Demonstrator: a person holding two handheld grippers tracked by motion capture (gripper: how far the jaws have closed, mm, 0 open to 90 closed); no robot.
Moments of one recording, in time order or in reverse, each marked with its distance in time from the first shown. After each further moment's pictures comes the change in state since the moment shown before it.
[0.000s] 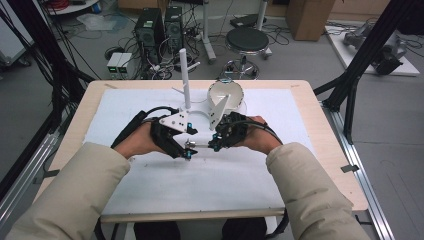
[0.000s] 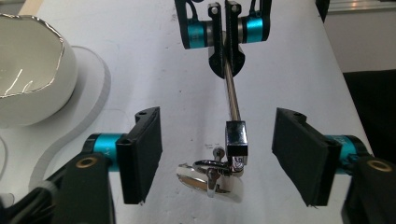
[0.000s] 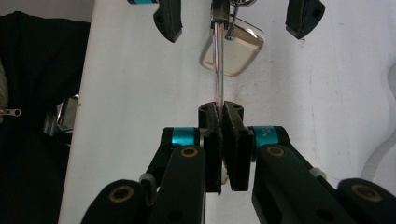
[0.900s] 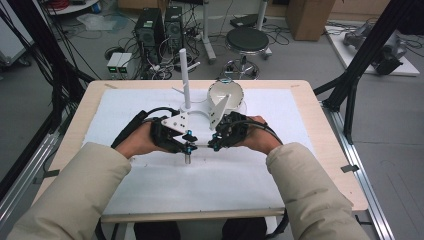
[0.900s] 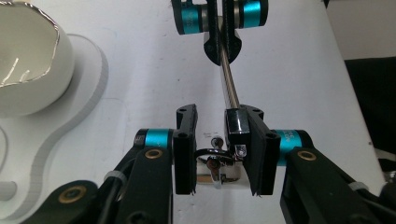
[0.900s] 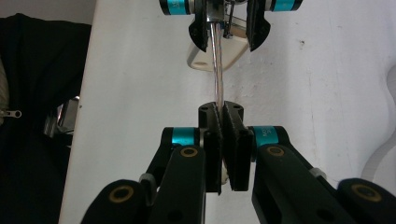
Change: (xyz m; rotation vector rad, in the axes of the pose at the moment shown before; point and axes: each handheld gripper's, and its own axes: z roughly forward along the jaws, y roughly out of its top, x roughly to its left) left arm -0.003 0.002 -0.001 0.056 -0.002 0.001; right arm 0.000 0.000 -0.001 -0.006 -0.002 -0.004
